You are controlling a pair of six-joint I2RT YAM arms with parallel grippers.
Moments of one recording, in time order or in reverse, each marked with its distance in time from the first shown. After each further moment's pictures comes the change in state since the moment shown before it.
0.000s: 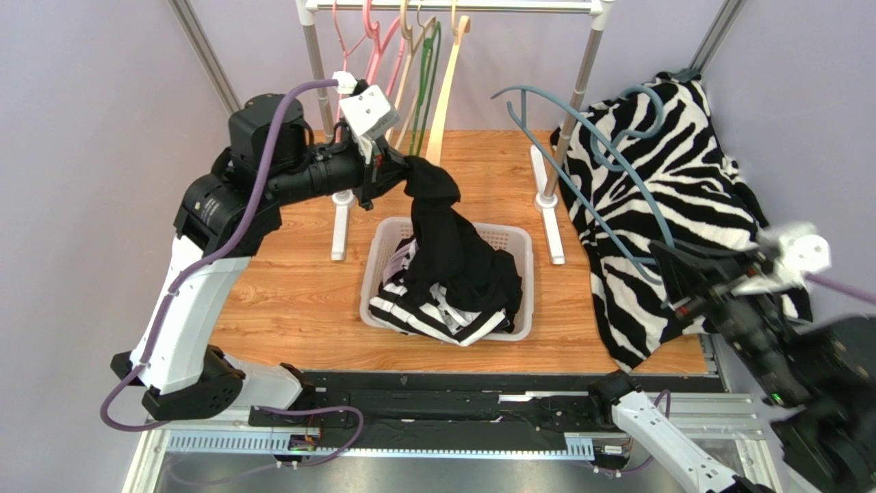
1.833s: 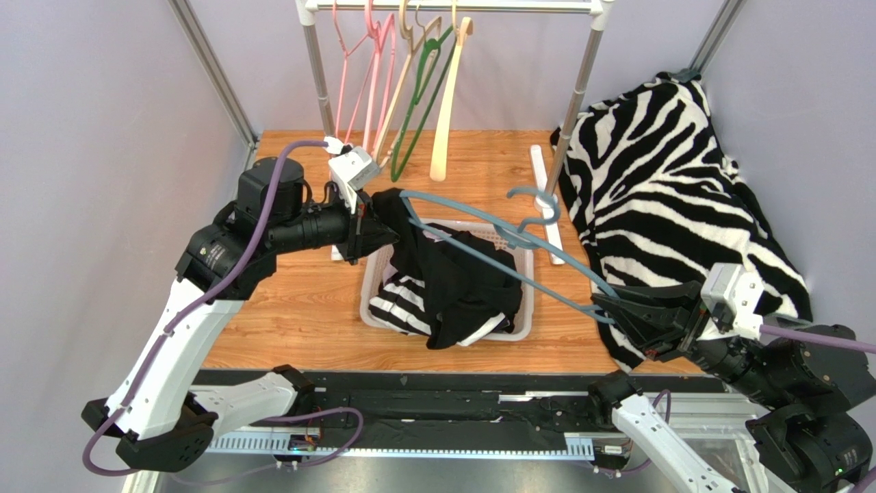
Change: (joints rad) left arm 0.074 -0.279 -0.481 0.041 0.051 -0.209; right arm 0.000 -0.089 -0.229 0.109 -0.504 -0.046
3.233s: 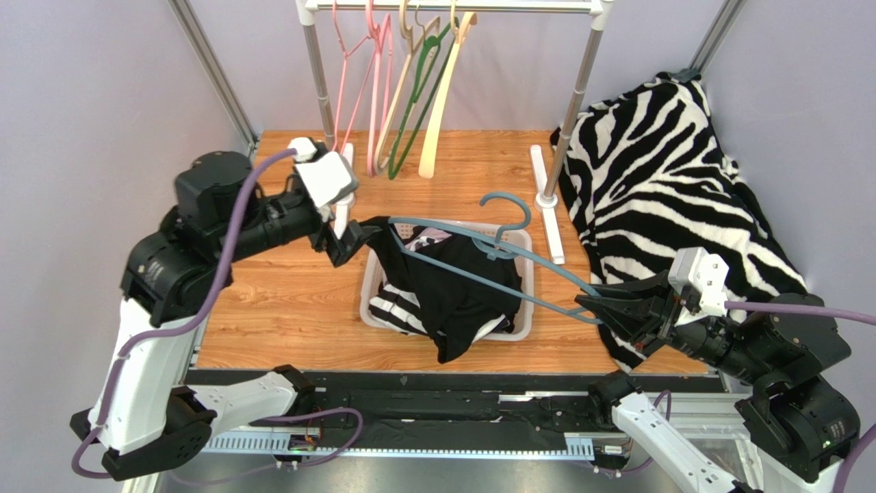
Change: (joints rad) left arm -0.041 0.005 0.244 -0.108 -0.154 0.440; right arm 0.000 0.071 0.021 -0.064 -0.077 -0.043
